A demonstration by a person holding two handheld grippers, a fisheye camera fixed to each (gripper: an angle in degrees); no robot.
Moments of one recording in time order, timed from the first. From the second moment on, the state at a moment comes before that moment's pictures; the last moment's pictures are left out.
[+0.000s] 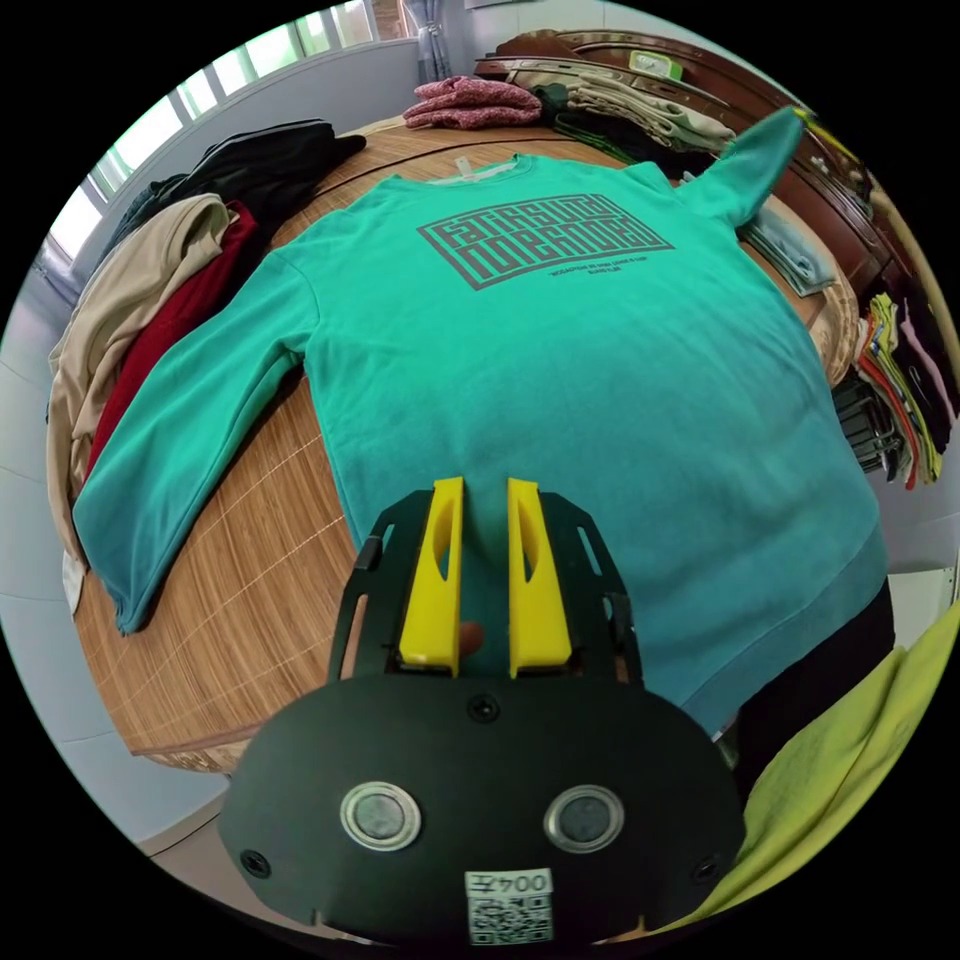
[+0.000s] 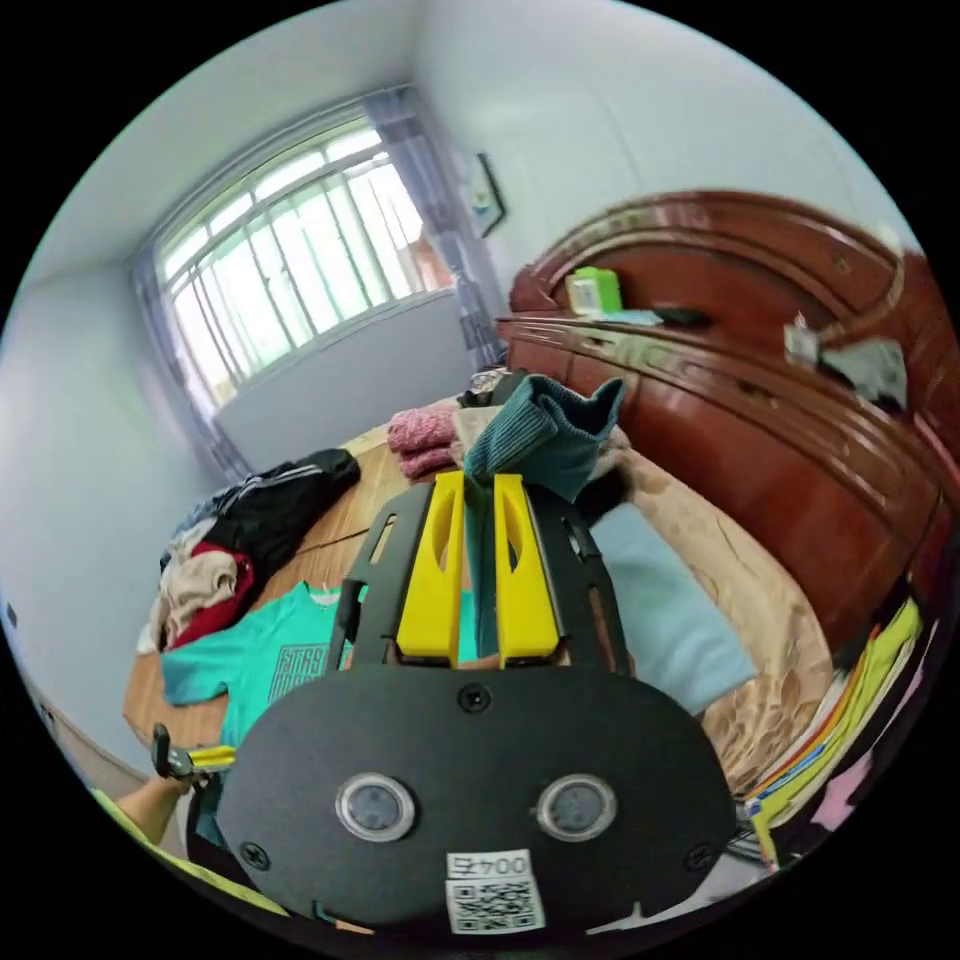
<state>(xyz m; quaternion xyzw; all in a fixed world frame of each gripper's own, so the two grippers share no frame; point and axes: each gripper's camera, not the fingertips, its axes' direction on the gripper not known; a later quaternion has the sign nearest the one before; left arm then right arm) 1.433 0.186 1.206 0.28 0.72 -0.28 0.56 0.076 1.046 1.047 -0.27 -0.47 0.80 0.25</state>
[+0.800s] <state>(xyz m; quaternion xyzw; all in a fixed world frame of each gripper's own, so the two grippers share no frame) 1.447 0.193 1.212 0.29 0.73 -0.29 0.54 0.063 0.175 0.860 -0.15 -0.78 0.48 0.37</state>
